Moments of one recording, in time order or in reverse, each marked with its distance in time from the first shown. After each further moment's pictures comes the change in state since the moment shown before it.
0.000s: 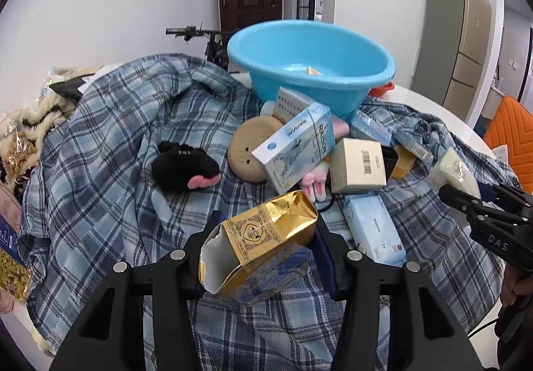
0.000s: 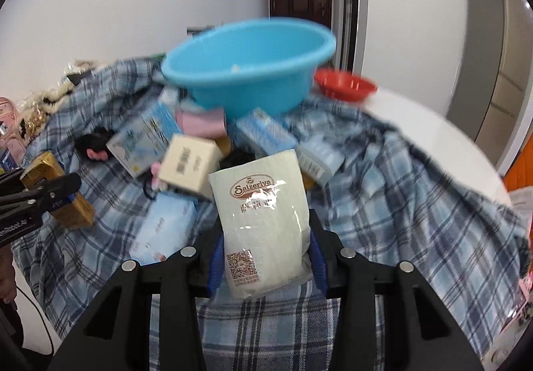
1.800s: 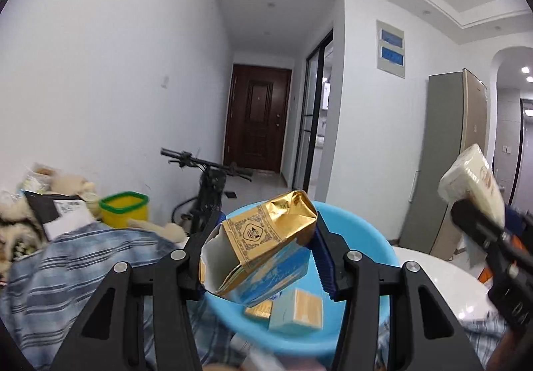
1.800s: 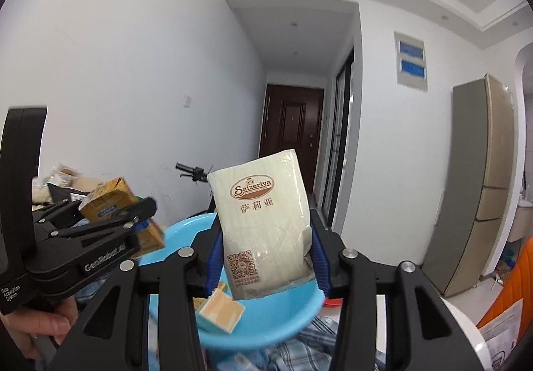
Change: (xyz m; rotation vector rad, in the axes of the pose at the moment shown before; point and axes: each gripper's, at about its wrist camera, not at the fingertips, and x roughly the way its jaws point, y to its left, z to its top) left arm 0.038 -0.002 0.203 -0.124 -0.519 -0.025; right arm 0.009 0.020 0.193 -0.097 -0.534 -0.099
